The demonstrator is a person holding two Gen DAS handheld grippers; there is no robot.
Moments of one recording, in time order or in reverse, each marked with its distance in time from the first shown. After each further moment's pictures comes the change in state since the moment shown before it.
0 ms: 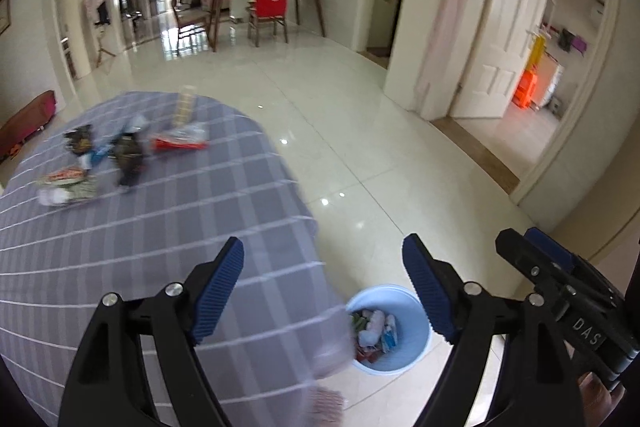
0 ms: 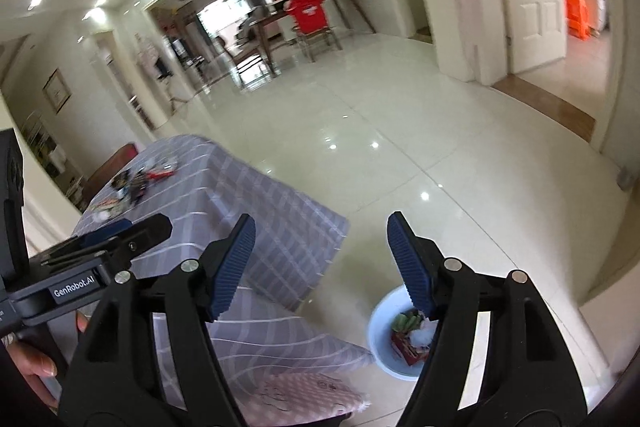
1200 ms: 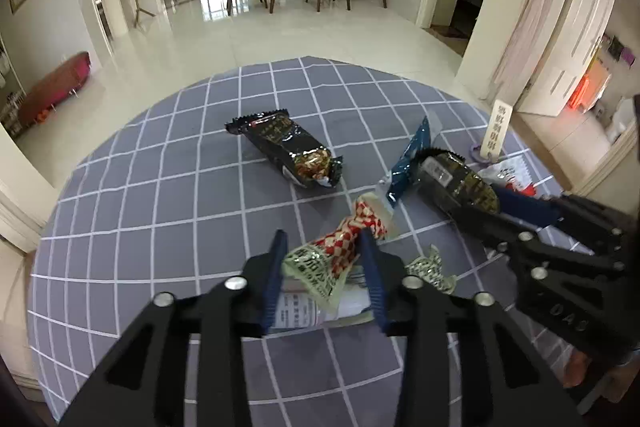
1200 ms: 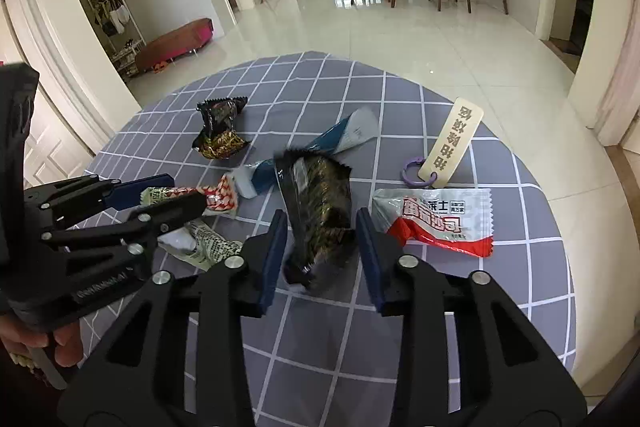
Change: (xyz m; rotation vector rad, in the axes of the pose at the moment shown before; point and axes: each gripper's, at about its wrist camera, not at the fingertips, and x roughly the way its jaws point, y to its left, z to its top) left arm 0.063 0.284 0.054 -0.084 0.145 0.101; right arm 0.235 0.285 0.030 -0.375 0.309 0.164
